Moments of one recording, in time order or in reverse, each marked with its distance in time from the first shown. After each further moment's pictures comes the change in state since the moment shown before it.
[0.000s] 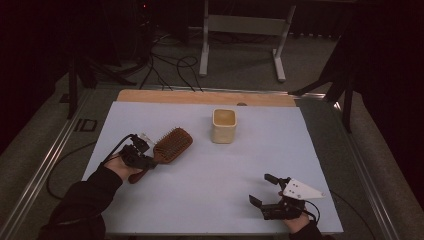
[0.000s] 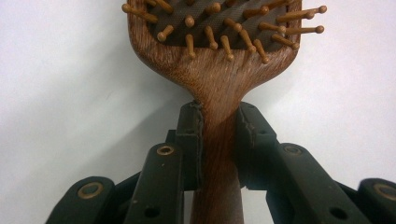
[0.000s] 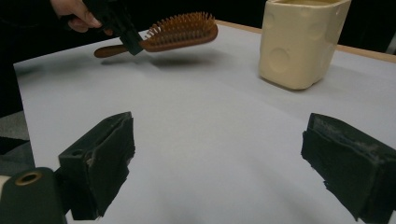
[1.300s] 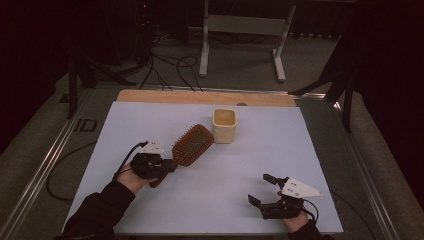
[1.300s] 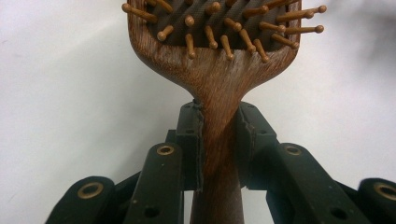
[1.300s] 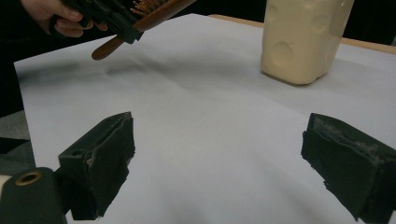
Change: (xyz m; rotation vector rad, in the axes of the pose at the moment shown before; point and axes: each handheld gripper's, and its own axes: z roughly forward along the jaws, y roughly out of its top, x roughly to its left) left arm -0.059 0.003 -0.005 -0.297 -0.088 0.128; right arm -0.001 0.000 0.004 0.021 0.010 0.016
